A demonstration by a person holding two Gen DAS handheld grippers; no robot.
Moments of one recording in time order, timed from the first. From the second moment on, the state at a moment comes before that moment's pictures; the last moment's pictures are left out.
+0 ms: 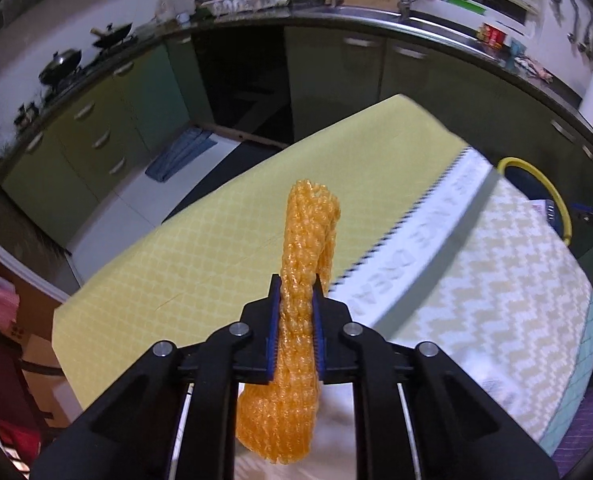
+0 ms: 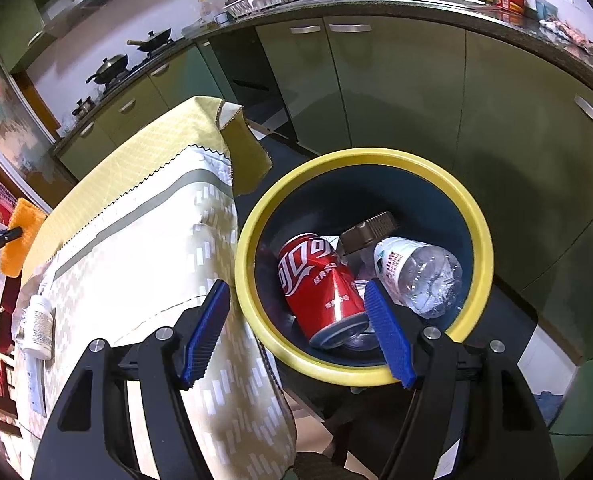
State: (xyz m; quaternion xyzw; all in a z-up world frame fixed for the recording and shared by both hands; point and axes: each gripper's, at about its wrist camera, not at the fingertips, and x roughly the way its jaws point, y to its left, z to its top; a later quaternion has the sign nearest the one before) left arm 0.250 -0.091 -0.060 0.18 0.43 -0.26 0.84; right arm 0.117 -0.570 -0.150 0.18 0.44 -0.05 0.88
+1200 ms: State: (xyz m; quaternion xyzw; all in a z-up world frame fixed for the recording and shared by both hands) left arm 0.172 -0.545 -0.127 0.22 0.48 -0.42 0.74; right arm -0.012 -0.696 -0.163 0.27 0.38 -0.12 0.87
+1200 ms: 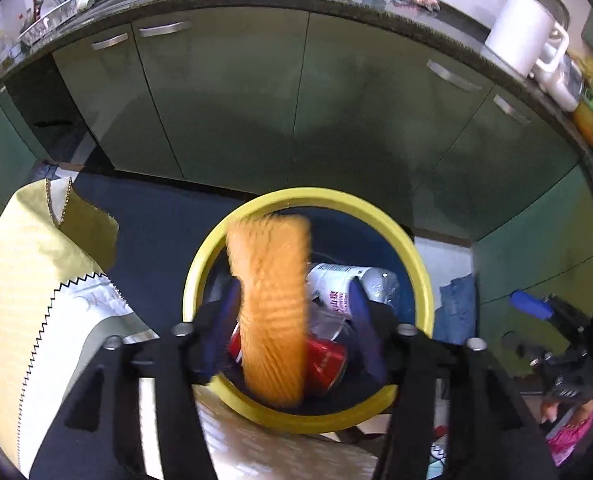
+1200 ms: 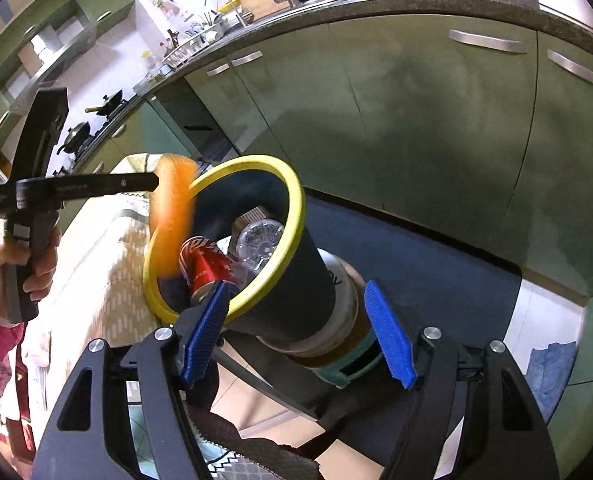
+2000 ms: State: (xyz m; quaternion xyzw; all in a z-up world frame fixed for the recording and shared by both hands) left arm 0.103 -0.156 -0.010 -0.01 0.37 -0.30 0.88; right arm 0.047 -0.573 -0.130 0.18 0.41 -0.01 0.89
